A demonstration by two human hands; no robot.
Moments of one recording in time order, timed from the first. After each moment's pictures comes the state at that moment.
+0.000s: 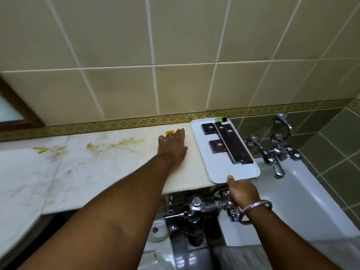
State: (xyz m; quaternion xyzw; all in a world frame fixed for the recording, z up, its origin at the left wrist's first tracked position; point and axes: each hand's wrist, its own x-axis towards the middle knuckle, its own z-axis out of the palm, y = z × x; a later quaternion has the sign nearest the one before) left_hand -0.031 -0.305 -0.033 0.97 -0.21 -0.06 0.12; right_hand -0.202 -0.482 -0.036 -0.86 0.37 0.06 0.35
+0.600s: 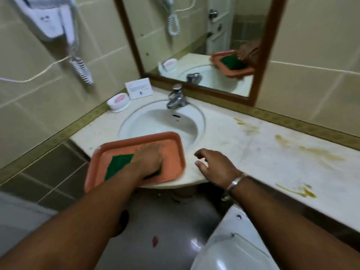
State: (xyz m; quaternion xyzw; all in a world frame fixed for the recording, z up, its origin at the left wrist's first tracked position) left_hand -0.290 0.268 0.037 0.98 0.20 -0.08 0.05; right_hand -0.198 0.034 0.036 -0.86 -0.41 0.10 0.29
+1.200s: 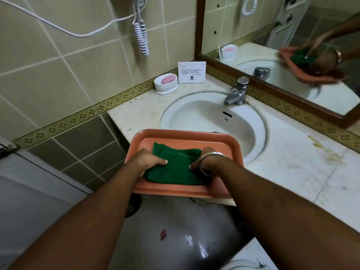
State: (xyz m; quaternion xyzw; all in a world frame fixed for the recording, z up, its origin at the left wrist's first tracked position) left_hand -0.377 0.443 -0.028 0.65 0.55 -0.03 0.52; right_hand -0.209 0.298 -0.028 -0.86 -0.26 0.39 0.21
